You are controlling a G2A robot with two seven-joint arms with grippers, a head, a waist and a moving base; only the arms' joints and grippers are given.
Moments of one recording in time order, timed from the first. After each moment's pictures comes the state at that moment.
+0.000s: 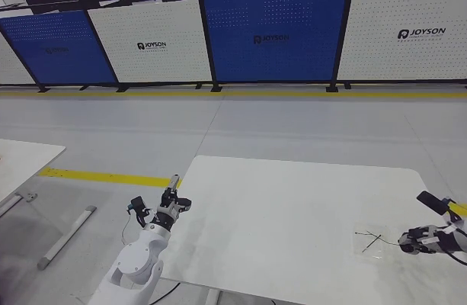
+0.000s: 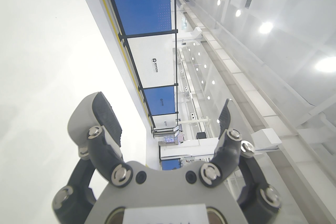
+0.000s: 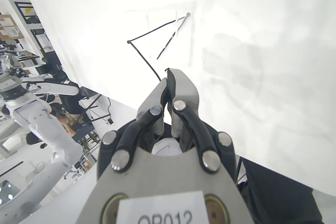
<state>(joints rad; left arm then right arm) 1.73 -1.15 -1.60 -1.80 -0.42 0.00 0.00 -0.90 -0.70 1.07 -1.33 -0.11 0.30 1.35</state>
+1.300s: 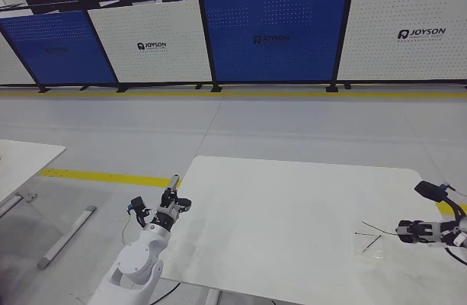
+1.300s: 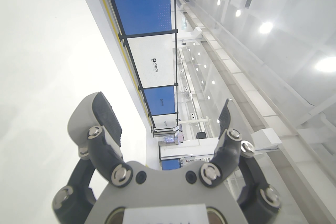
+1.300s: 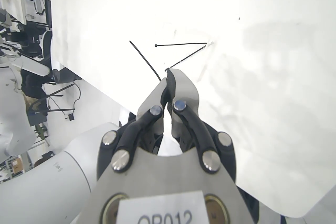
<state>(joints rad) 1.73 -1.15 -1.60 -1.80 -0.42 0.00 0.00 -0.98 -0.68 1.17 -1.45 -0.11 0.01 1.27</state>
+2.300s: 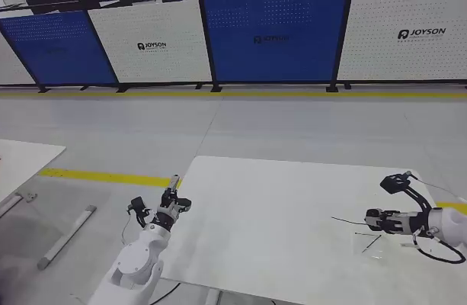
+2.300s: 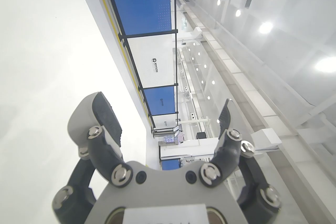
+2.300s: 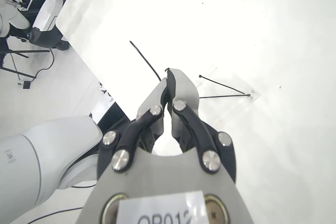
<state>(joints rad) 1.73 -1.15 -1.60 -1.80 -0.42 0.00 0.00 -0.93 -0.72 1.06 -1.55 -0.15 -0.26 1.14</state>
